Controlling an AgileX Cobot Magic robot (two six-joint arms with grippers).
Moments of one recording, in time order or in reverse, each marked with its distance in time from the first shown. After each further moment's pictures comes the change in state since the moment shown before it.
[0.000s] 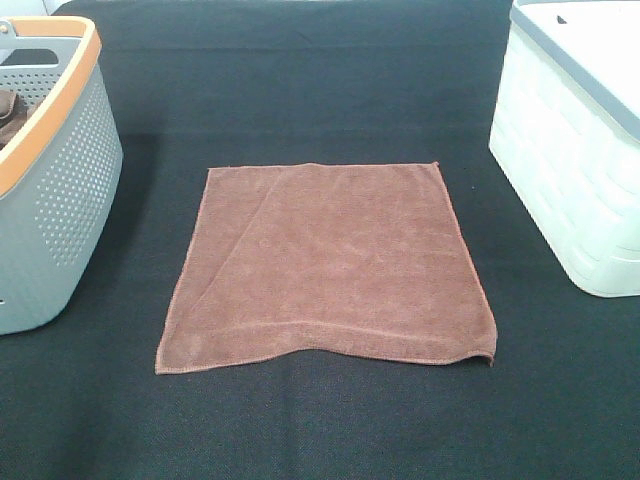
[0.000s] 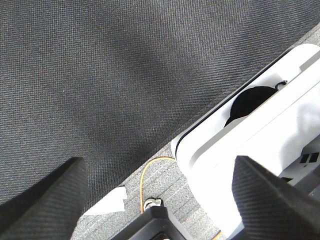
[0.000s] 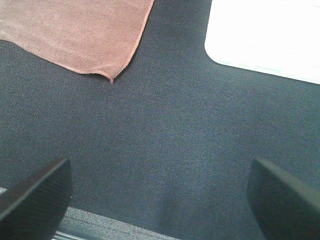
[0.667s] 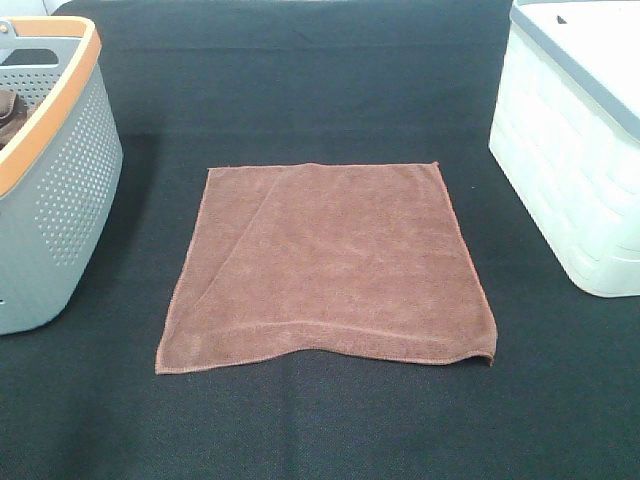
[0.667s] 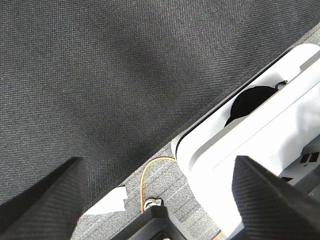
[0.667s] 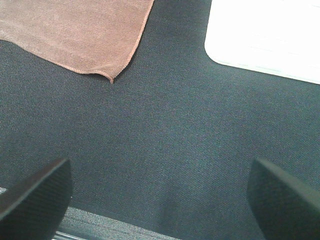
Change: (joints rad) left arm 0.000 -0.002 0.000 0.000 0.001 0.001; right arm 0.000 0.000 0.000 0.000 0.000 0.000
